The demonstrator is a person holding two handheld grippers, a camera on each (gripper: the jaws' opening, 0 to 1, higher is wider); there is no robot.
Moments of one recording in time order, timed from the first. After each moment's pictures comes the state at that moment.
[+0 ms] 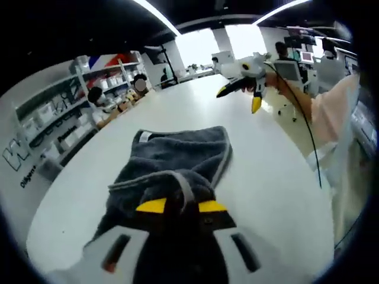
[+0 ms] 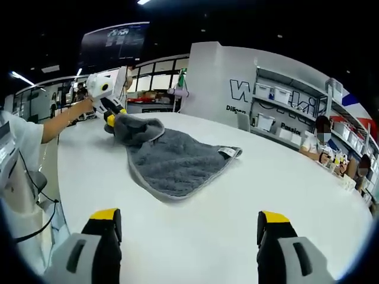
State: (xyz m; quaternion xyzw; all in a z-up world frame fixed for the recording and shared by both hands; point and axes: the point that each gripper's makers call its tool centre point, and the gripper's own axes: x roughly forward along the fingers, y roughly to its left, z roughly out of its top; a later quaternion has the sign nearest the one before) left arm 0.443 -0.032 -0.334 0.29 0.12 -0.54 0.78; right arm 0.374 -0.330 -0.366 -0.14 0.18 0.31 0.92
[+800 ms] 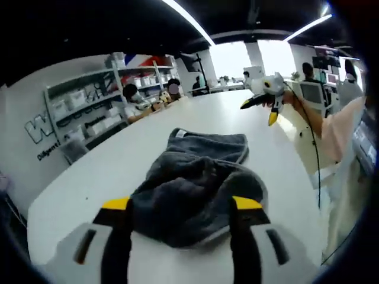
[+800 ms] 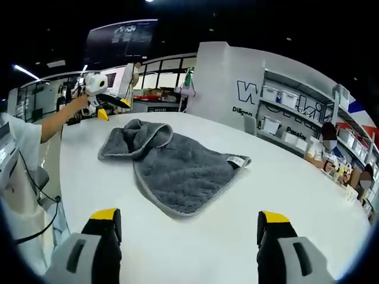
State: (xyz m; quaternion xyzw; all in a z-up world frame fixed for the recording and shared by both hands) left arm 0.446 0.075 -0.312 0.21 0.13 -0.46 0.85; right arm 0.382 -0.301 -0.350 -0.16 0.18 0.32 0.91
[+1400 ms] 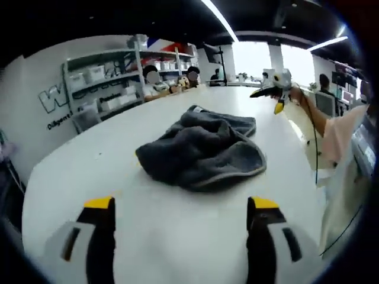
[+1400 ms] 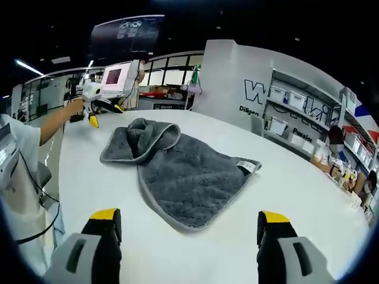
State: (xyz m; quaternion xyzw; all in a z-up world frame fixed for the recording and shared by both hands) left arm 0.429 0.156 -0.364 0.18 0.19 -0.41 0.87; right arm 0.397 -0.273 -0.354 -0.17 0.19 0.34 0.90
